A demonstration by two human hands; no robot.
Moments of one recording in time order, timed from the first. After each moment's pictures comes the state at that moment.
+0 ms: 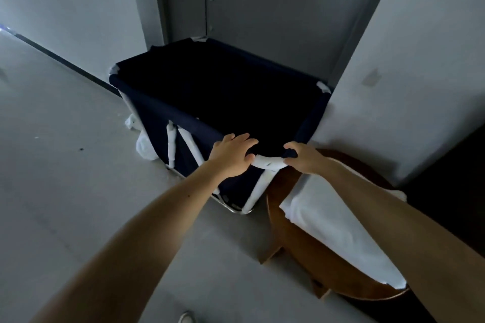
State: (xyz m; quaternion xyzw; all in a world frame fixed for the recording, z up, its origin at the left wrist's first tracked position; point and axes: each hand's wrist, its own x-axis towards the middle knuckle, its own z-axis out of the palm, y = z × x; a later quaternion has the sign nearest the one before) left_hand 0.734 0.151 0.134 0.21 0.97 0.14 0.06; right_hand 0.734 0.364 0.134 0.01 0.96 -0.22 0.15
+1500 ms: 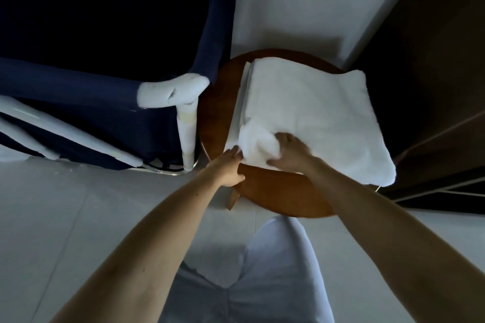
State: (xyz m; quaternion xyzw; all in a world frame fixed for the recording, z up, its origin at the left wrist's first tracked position) left_hand 0.694 0.315 -0.192 0.41 0.85 0.06 0.33; right_hand 0.774 0.478 -0.155 0.25 0.94 -0.12 0.22
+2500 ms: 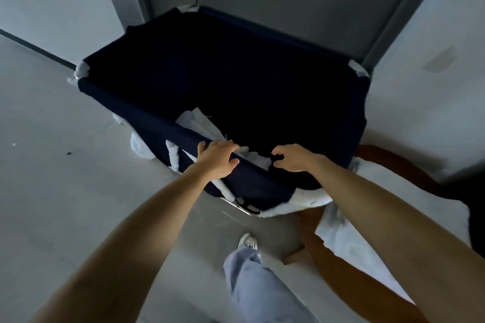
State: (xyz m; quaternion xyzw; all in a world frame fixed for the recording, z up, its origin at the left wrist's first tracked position) left_hand 0.540 0.062 0.050 0.18 0.96 0.14 0.19; right_hand 0.553 0.276 0.057 0.01 0.95 -0.13 0.30
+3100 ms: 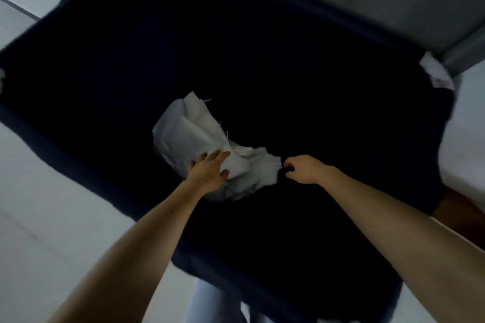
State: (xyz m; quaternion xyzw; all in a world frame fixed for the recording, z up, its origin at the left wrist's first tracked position) left_hand 0.339 0.097 -0.061 0.09 0.93 0.12 0.33; right_hand 0.341 0.346 -0.057 0.00 0.89 -0.11 0.43
